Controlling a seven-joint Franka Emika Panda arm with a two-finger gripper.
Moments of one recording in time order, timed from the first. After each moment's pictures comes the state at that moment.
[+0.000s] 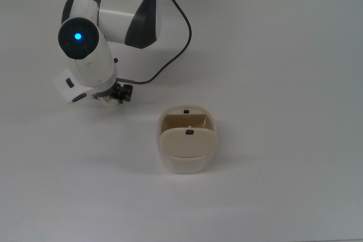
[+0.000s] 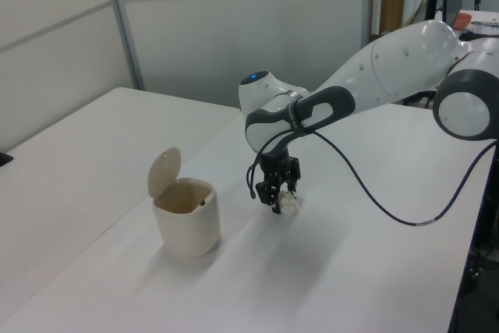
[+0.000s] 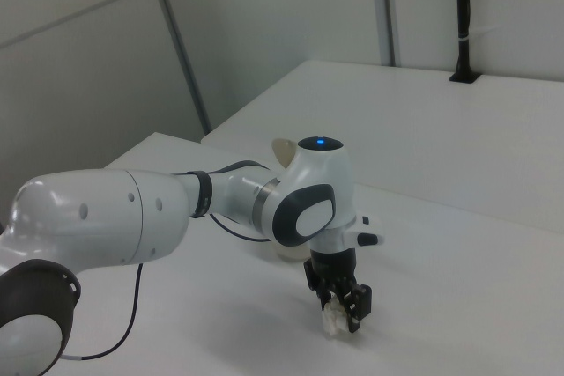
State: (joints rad) arm -0.06 0.51 -0.09 -1.64 -0.02 2.01 0.05
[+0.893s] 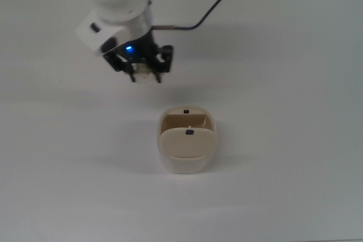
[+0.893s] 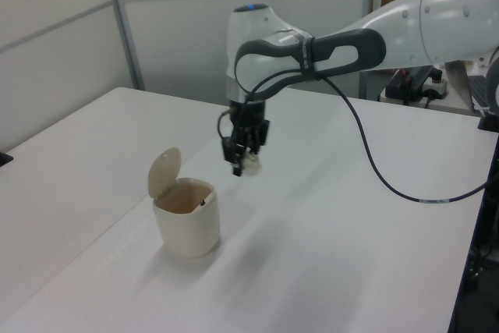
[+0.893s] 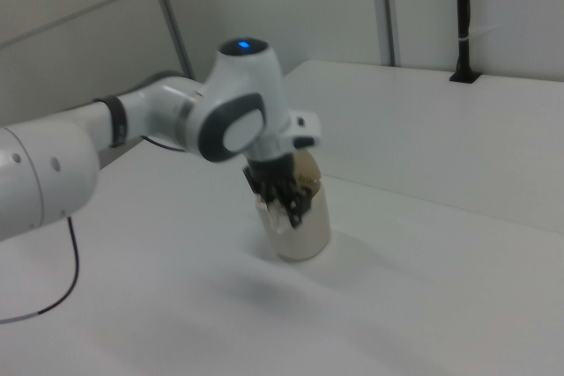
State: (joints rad) arm -0.01 0.28 0.02 -1.58 0.11 1.97 0.04
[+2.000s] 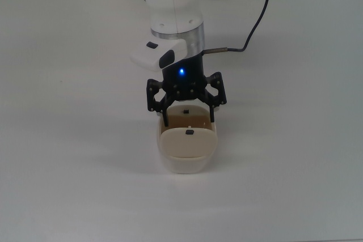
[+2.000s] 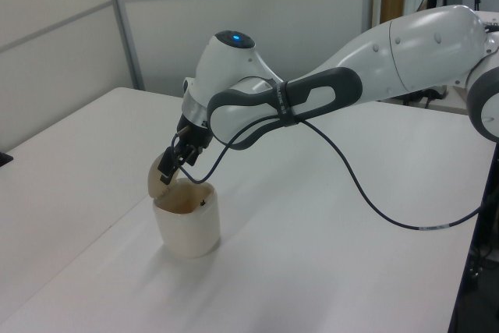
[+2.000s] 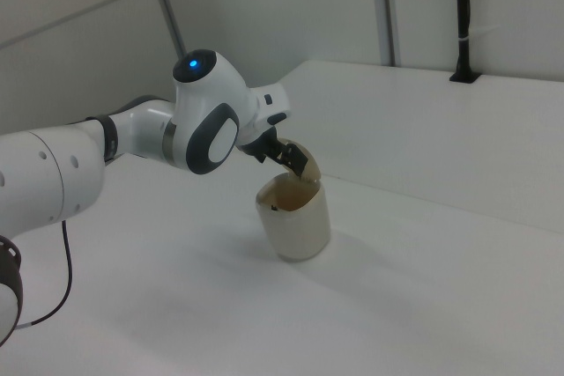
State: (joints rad) arm 0.10 0.38 0.02 -1.58 0.09 2.47 0.04
